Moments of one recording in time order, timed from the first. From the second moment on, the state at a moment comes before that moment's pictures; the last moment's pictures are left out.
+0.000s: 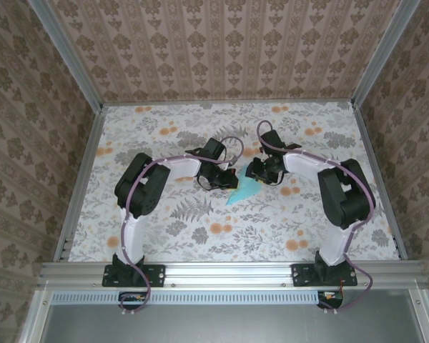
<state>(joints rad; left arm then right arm) -0.68 2.08 1.31 -0.34 0.62 -0.47 0.35 1.80 1.13 -0.49 -0.28 0.66</state>
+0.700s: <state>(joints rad) -0.68 2.08 1.32 -0.38 0.60 -0.46 0.33 1.91 1.05 -0.27 -0.53 0.57</state>
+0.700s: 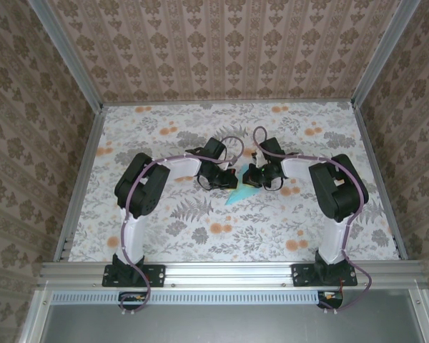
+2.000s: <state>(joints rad) -0.67 2.10 1.38 -0.54 0.63 -0.06 0.30 1.74 0.94 -0.16 -0.50 0.68</state>
